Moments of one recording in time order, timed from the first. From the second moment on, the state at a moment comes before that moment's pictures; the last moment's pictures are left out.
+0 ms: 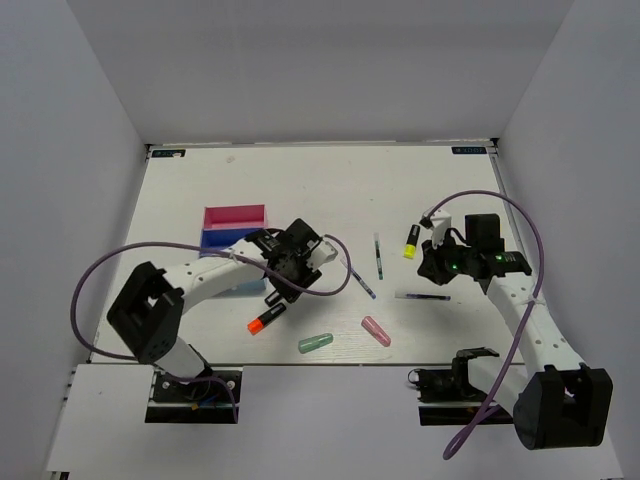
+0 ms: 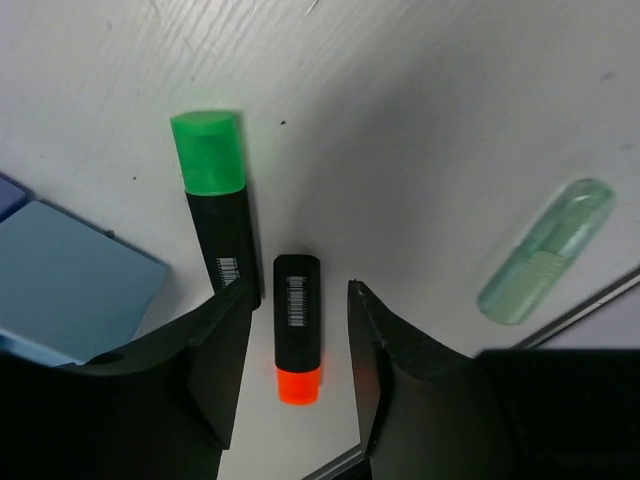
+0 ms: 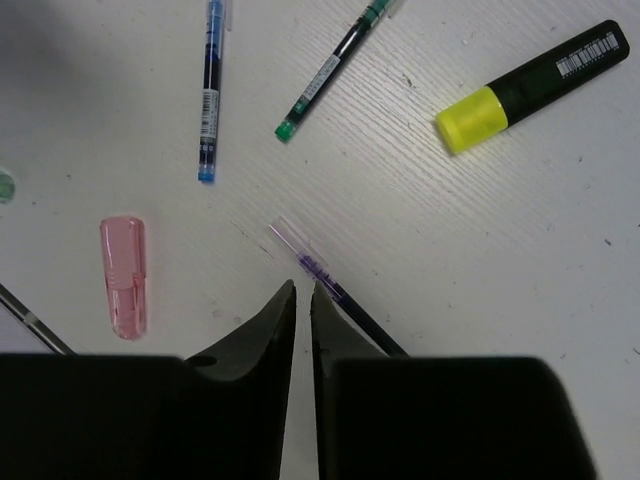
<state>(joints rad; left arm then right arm) -0.80 1.51 1.06 -0.74 0.03 0.11 0.11 1.02 0.74 -0.65 -0.53 -0.42</state>
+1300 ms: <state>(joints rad) -0.74 1.75 1.21 -0.71 0.02 0.17 0.11 1.03 0.74 -0.67 -0.55 -0.42</state>
